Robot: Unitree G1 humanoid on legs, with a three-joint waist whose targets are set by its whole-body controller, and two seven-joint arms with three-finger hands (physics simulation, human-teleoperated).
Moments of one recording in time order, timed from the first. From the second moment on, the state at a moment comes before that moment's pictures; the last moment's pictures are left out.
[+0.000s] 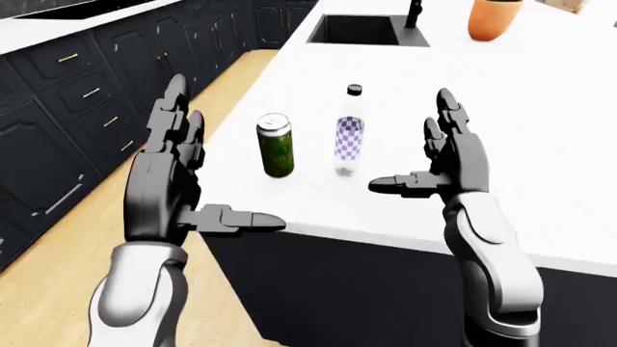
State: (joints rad) left arm -0.27 0.10 0.12 -0.96 0.00 0.90 -0.07; right arm -0.38 -0.13 -0.11 -0.48 0.07 0.69 -0.09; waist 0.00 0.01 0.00
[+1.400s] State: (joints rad) left arm -0.17 0.08 0.09 -1.01 0.00 0.87 -0.08; right arm -0.22 -0.03 -0.02 -0.54 0.05 0.55 -0.01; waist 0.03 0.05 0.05
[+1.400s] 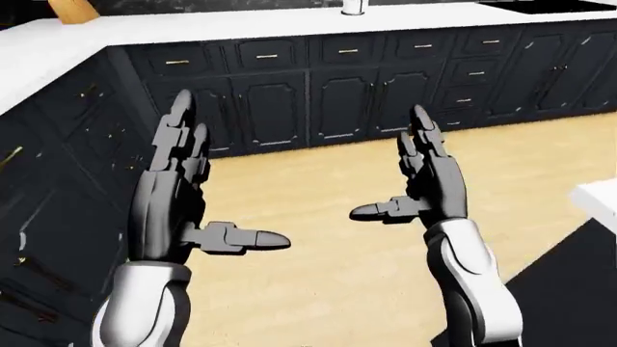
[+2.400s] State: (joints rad) left arm -0.14 0.06 0.07 -1.02 0.02 0.83 -0.09; right arm -0.19 -0.02 -0.02 -0.52 0.03 0.52 -0.01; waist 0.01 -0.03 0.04
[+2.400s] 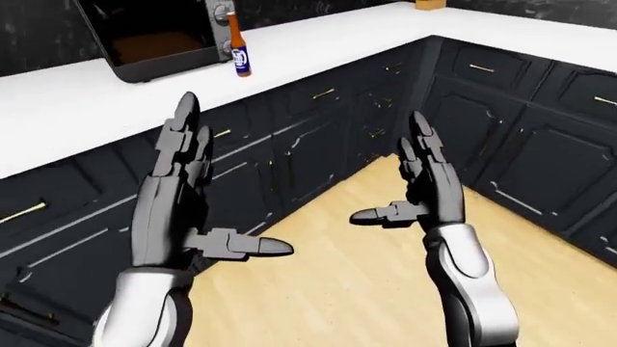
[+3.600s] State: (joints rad) left arm -0.15 0.06 0.02 -1.01 0.06 0.85 -0.09; right arm -0.24 -0.04 -0.02 -0.63 0.03 0.65 -0.02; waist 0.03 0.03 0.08
